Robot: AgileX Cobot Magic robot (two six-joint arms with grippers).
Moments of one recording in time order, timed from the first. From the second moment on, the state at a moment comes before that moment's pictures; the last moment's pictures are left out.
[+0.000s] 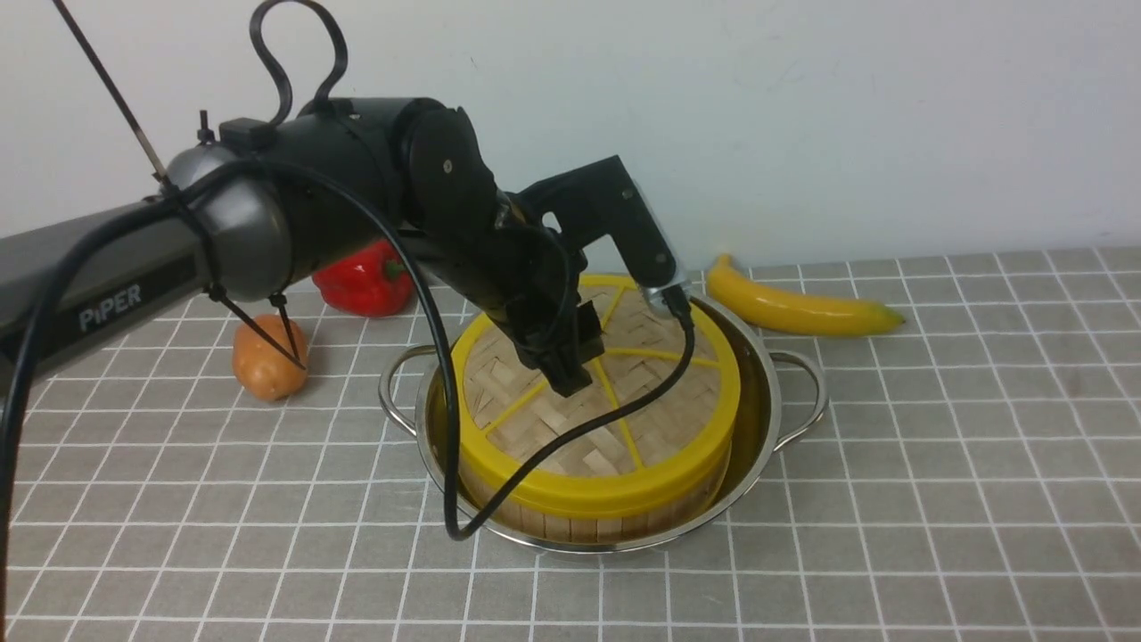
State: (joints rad) right arm 0.05 0.00 0.01 -0.14 0.29 0.36; left arm -0.46 1.88 -1.51 -0.17 0.75 0.88
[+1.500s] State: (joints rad) right arm 0.05 0.00 0.01 -0.14 0.29 0.36; left arm -0.18 0.90 -0.94 -0.08 0.64 0.22
